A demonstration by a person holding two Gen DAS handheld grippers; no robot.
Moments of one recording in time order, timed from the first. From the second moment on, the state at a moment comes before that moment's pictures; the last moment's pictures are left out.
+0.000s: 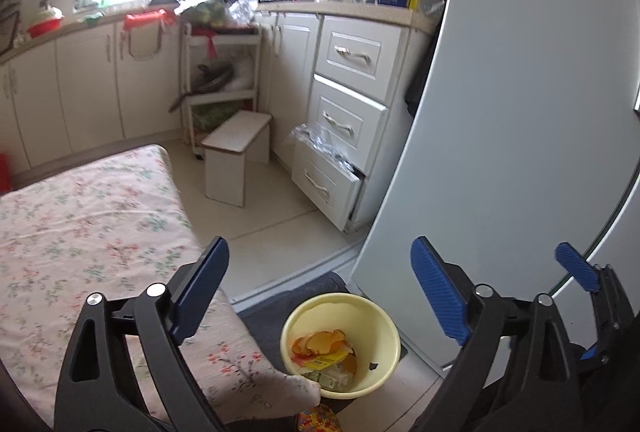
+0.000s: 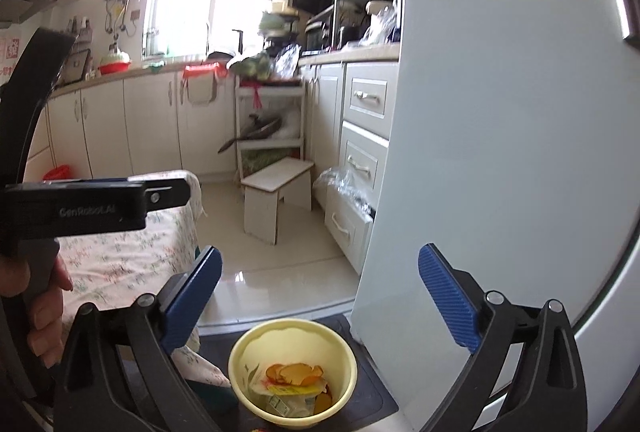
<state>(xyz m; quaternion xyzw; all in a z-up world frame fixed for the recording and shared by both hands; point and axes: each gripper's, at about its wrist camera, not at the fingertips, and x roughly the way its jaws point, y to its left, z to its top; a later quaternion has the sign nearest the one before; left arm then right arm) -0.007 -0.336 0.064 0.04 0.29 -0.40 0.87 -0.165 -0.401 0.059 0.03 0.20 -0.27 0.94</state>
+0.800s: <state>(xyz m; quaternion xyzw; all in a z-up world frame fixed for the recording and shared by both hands) -0.100 -0.234 0.141 0.05 0.23 -0.30 0.92 -0.235 -0.335 0.132 0.01 0.13 -0.27 0.95</state>
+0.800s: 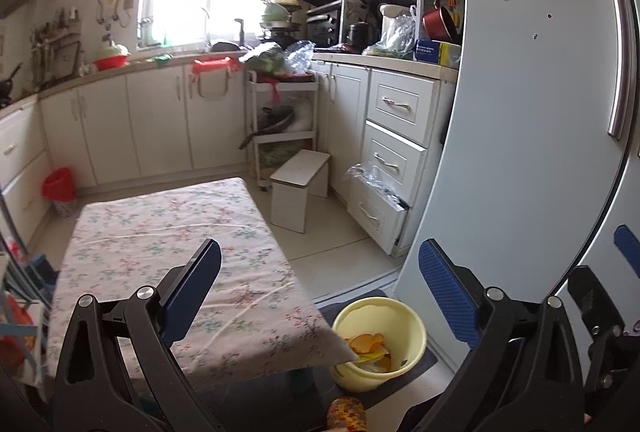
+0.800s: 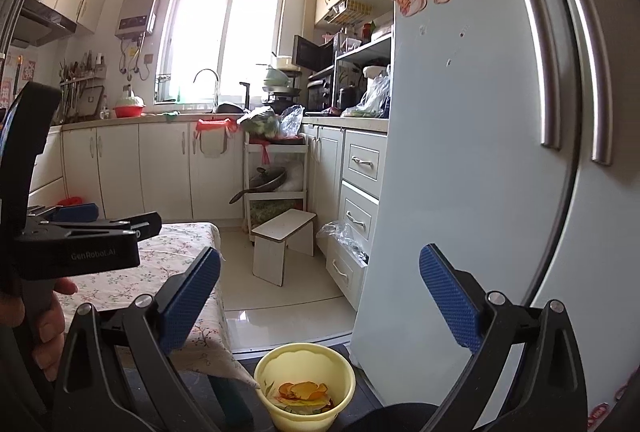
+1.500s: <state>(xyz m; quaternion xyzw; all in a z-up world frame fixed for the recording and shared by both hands) -0.152 -0.204 0.170 0.06 0.20 -0.30 0.93 -0.275 -0.287 0.147 -0.01 0.08 -0.26 0.96</state>
